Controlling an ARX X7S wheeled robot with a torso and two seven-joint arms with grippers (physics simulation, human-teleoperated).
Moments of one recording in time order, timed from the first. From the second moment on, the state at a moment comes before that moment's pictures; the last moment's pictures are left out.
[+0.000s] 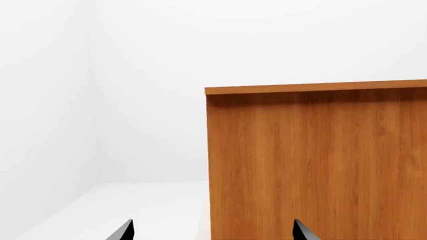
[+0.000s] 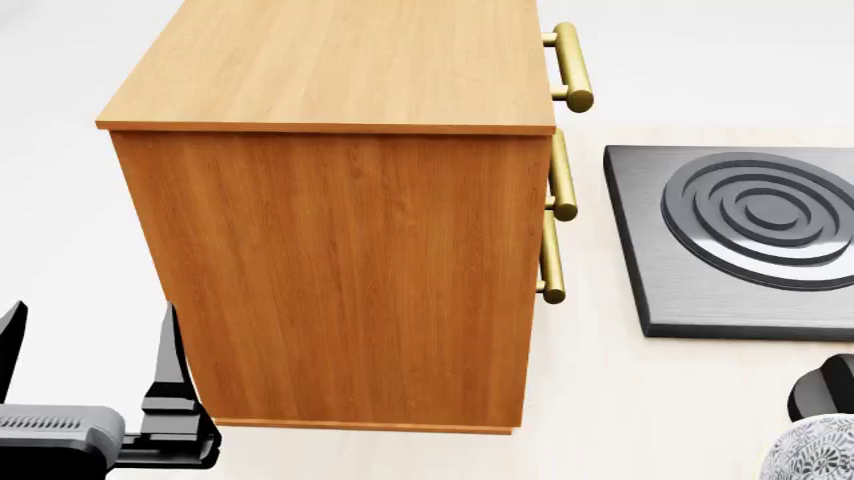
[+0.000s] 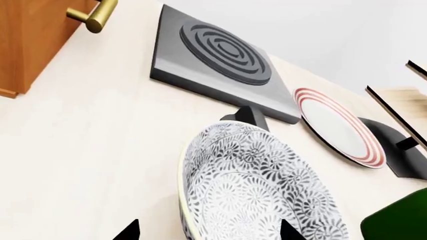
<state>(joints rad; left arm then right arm) -0.17 -0.31 0.32 0.47 -0.23 -0.28 -0.45 -0.21 1.03 -0.19 -0.68 0.84 0.60 0.85</state>
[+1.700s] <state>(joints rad) -0.18 -0.32 0.34 0.46 -0.24 -0.27 -0.47 -0.11 0.97 -0.25 -0.56 0.79 0.62 0.80</state>
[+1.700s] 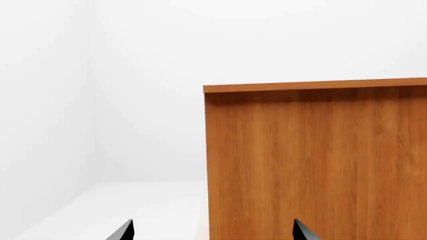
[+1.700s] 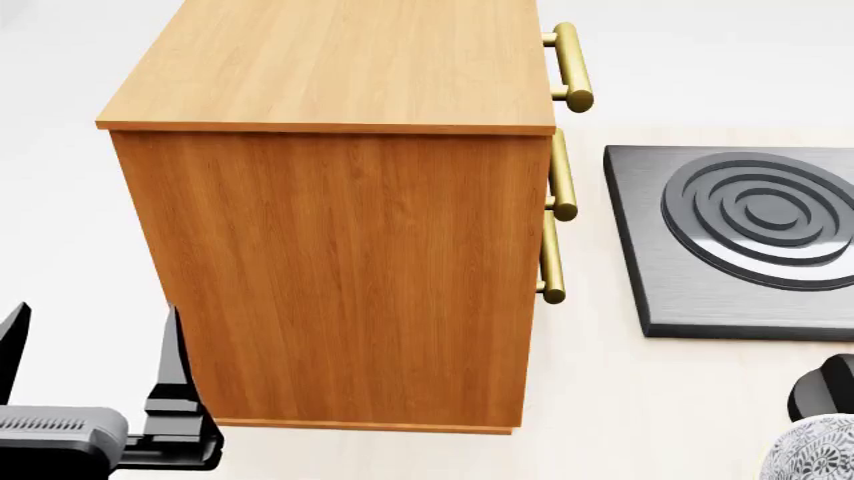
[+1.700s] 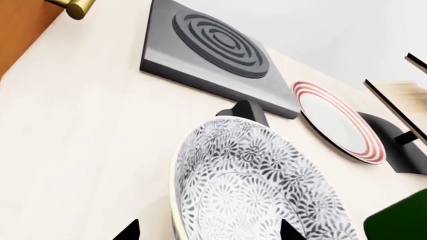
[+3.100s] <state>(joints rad) -0.19 -0.34 0.36 0.45 -0.25 -0.26 -0.49 -0.07 0.94 -0.26 -0.51 0.78 0.60 0.77</state>
